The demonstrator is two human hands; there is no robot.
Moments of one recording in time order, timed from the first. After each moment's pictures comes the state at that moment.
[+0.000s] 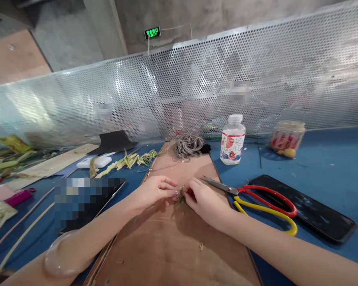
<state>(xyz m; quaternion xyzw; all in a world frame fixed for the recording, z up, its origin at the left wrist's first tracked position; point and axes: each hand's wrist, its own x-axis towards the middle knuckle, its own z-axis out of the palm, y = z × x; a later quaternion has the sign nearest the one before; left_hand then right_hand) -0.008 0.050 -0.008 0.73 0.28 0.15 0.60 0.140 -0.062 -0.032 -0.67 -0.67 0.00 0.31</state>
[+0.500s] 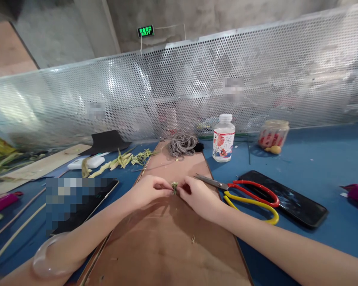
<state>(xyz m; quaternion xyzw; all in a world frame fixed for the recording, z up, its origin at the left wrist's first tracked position) -0.007 0.049 0.001 0.87 0.24 0.12 0.42 0.141 -0.067 -0.026 -0.67 -0.62 0.12 0.38</state>
